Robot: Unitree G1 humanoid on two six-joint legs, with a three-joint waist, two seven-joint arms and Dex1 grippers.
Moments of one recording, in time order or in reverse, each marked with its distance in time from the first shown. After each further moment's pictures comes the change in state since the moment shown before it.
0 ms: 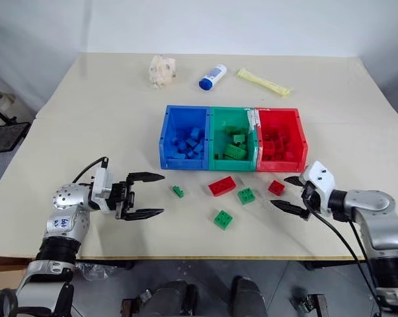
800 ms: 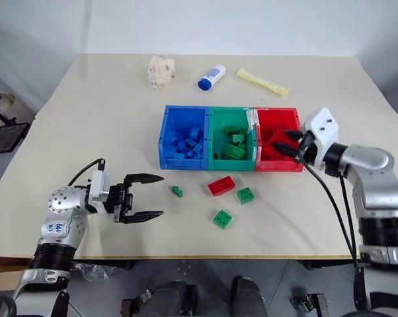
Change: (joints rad) left arm 0.049 0.014 0.005 -0.082 -0.007 0.032 0.049; right arm -0.375 0.028 -0.014 0.123 -0.020 -0.013 -0.126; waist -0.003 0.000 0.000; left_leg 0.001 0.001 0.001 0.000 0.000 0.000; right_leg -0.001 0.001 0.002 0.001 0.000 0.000
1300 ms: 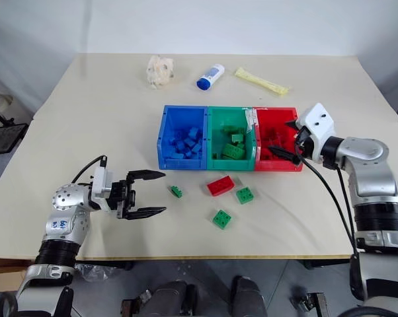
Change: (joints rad) left arm -0.029 -0.022 -0.003 0.029 0.000 -0.012 0.002; right arm 0.015 -0.036 0.026 0.019 -0.019 -0.046 0.079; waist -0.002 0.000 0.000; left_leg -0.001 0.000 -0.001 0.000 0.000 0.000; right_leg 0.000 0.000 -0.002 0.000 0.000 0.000
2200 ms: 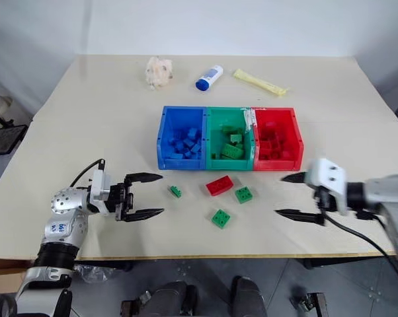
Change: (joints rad) left arm 0.034 -0.005 0.007 0.007 -0.001 -0.010 -0.003; right arm 0.361 -0.161 -0.010 -0.440 0.149 0.106 0.272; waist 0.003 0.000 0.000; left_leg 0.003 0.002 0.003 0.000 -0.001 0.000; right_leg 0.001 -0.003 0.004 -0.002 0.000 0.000
